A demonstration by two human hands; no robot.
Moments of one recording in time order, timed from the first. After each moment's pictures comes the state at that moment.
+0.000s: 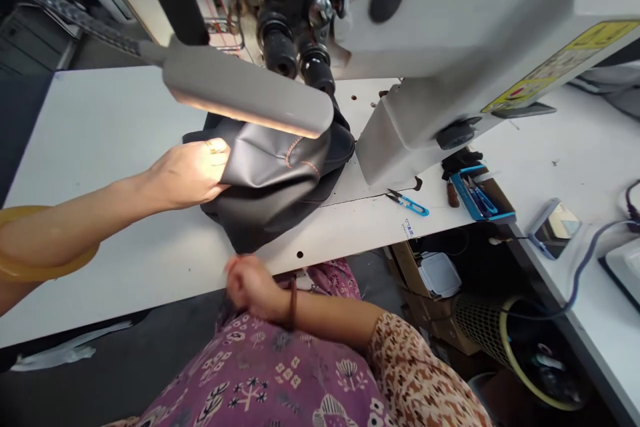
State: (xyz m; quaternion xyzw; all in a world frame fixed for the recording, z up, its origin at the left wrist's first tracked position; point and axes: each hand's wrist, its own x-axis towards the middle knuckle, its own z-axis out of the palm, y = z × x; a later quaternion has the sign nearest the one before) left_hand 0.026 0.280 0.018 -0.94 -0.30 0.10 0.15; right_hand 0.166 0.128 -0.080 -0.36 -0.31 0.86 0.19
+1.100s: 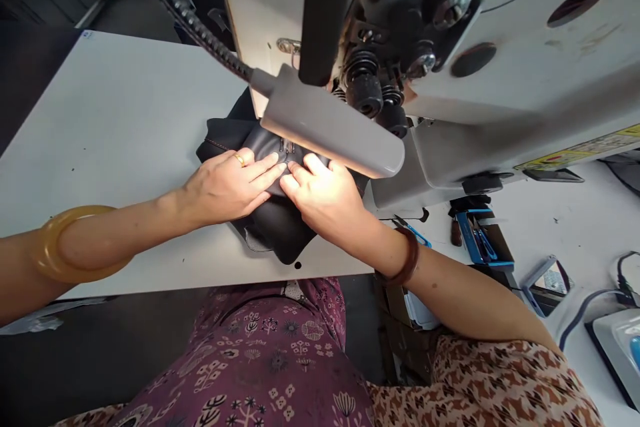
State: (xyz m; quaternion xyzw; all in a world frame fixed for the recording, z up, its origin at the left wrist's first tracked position) left_hand 0.040 0.255 -0.004 -0.90 -0.40 -0.08 0.14; right_hand 0.238 0.262 0.016 -0.32 -0.93 -0.17 0.04
